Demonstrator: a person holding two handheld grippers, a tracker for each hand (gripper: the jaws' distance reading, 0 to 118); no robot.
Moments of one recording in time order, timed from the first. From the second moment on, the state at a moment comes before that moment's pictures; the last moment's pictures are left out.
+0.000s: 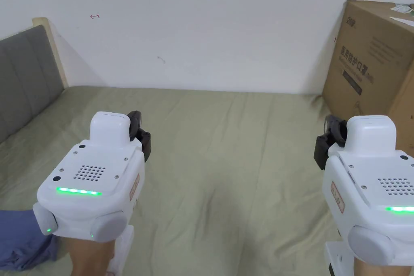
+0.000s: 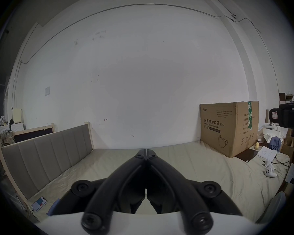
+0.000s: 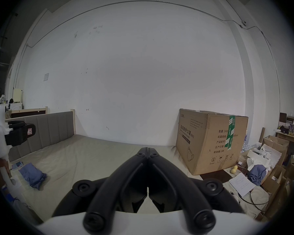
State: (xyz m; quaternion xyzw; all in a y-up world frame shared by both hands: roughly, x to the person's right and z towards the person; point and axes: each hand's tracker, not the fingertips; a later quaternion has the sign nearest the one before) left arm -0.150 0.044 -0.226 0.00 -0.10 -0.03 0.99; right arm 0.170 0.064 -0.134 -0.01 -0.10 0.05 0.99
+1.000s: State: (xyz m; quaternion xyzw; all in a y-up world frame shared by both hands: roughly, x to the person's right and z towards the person) left arm -0.153 0.048 -0.224 0.00 -0.10 -0.03 0.99; right arm 0.166 0.067 -0.132 -0.01 -0.10 0.05 0.99
